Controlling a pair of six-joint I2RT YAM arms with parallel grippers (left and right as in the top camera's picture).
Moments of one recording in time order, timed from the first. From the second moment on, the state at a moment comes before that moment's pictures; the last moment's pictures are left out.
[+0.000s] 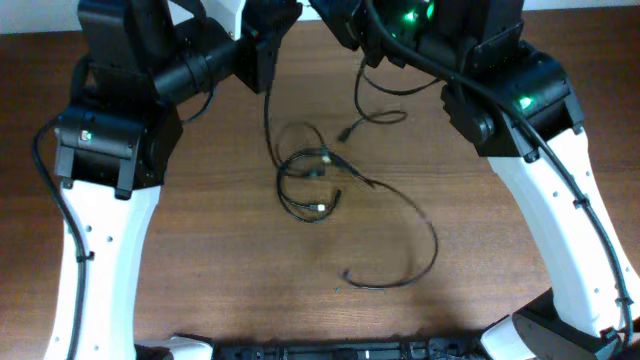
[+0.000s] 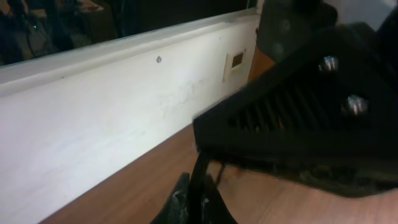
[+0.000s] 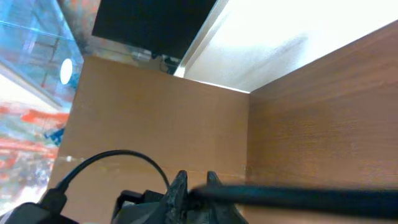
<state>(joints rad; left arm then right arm) -0.26 1.52 1.98 -0.71 0.57 0.09 0.50 1.69 2.19 -0.70 -0.36 1.19</state>
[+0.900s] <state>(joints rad) 0.40 2.06 1.98 -0.06 -0.23 -0.05 0.51 1.69 1.87 -1.43 0.19 0.95</state>
